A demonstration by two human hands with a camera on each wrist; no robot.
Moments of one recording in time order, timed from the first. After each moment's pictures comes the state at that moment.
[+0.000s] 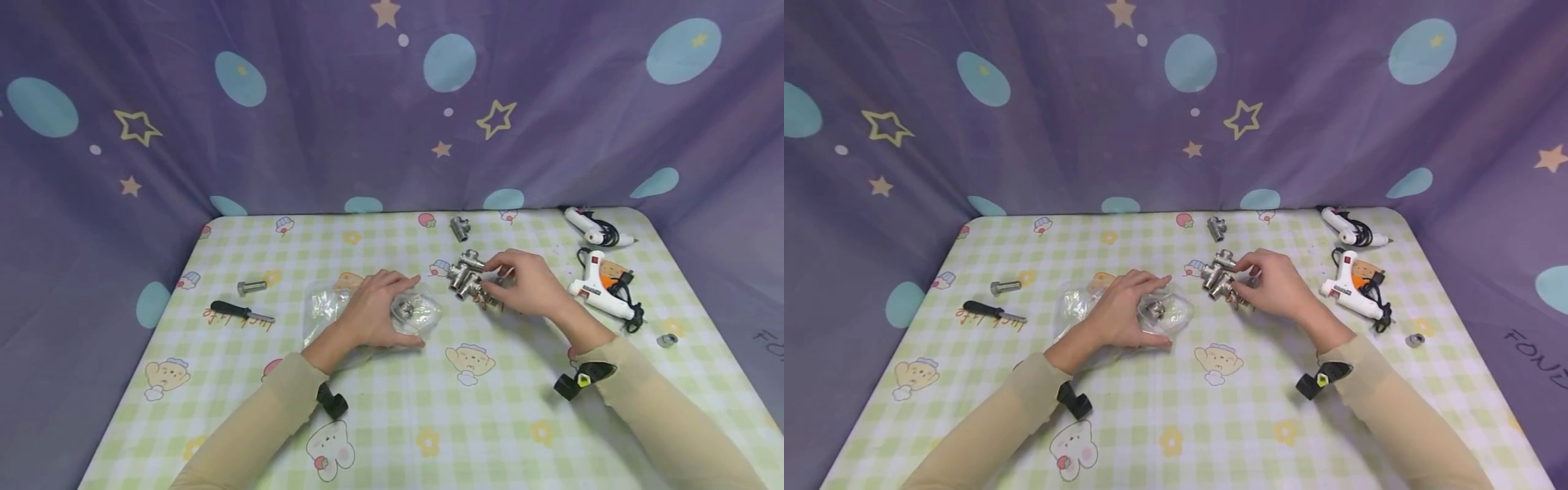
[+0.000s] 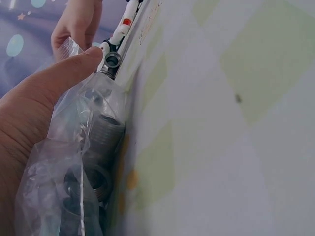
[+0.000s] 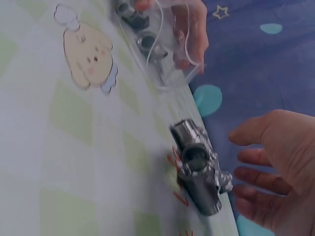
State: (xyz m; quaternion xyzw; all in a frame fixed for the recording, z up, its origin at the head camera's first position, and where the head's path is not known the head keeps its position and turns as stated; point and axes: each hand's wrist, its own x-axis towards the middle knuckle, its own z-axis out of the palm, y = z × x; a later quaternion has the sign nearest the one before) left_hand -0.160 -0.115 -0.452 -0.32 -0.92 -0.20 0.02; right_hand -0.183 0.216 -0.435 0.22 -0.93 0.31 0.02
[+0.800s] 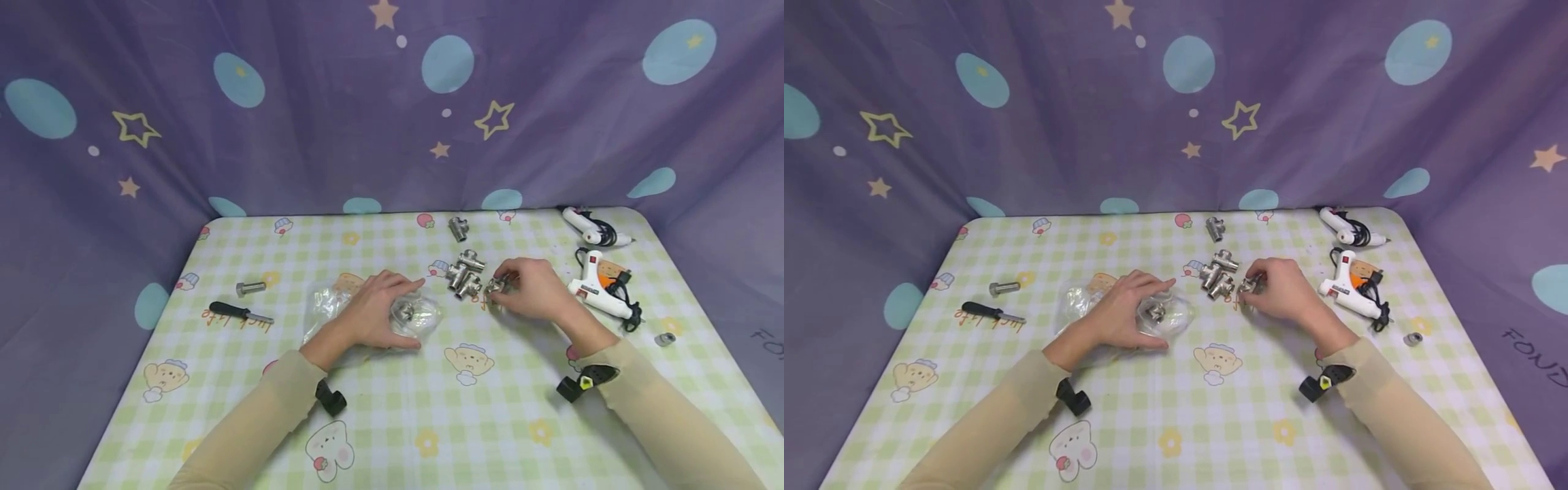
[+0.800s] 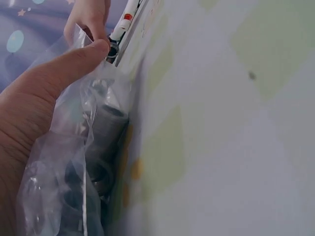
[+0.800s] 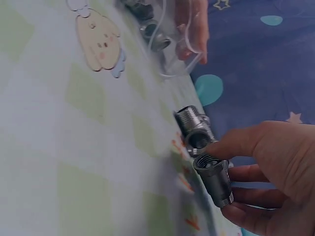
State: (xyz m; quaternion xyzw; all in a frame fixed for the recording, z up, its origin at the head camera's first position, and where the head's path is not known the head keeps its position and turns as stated) left_hand -0.165 -0.117 -0.453 -0.35 -0.91 -0.22 -0.03; right_hand -0.181 0.227 -0.438 0.17 -0.95 0.24 -0.01
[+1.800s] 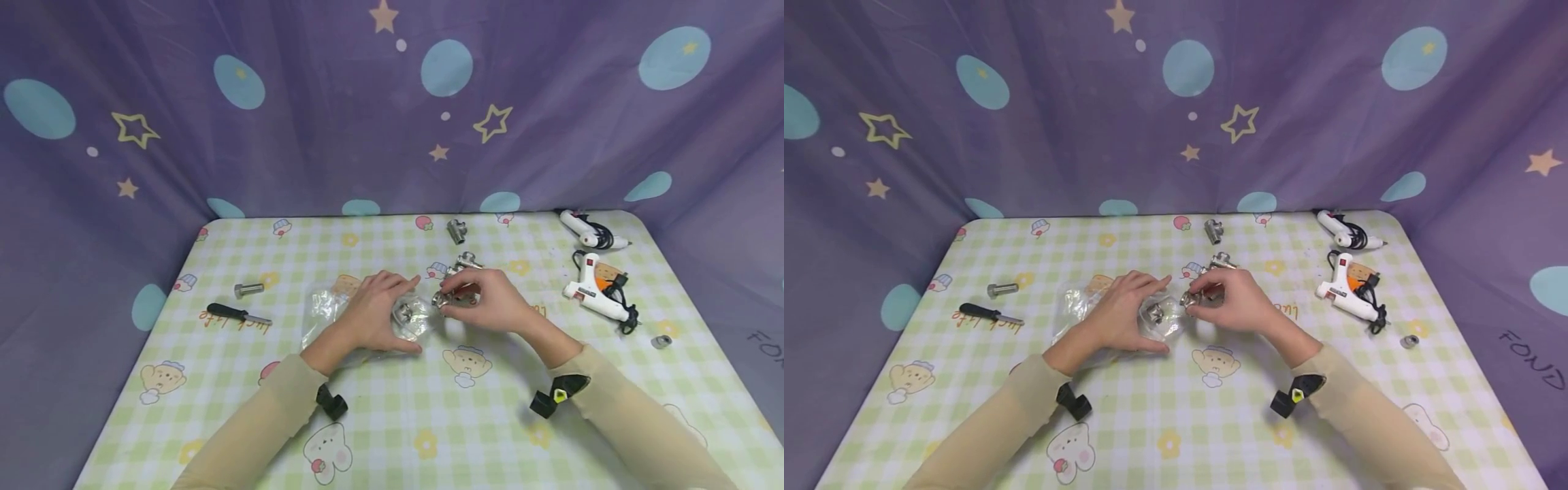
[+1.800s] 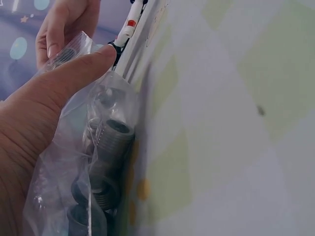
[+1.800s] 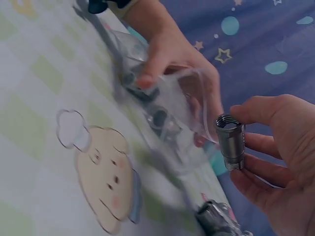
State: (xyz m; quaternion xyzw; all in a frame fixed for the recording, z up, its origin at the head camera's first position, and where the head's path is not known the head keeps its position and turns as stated) left_hand -0.161 -0.111 -0.448 -0.33 -0.93 -0.17 -0.02; right_hand -0.163 0.162 -0.432 0.27 -0.84 0.46 -0.04
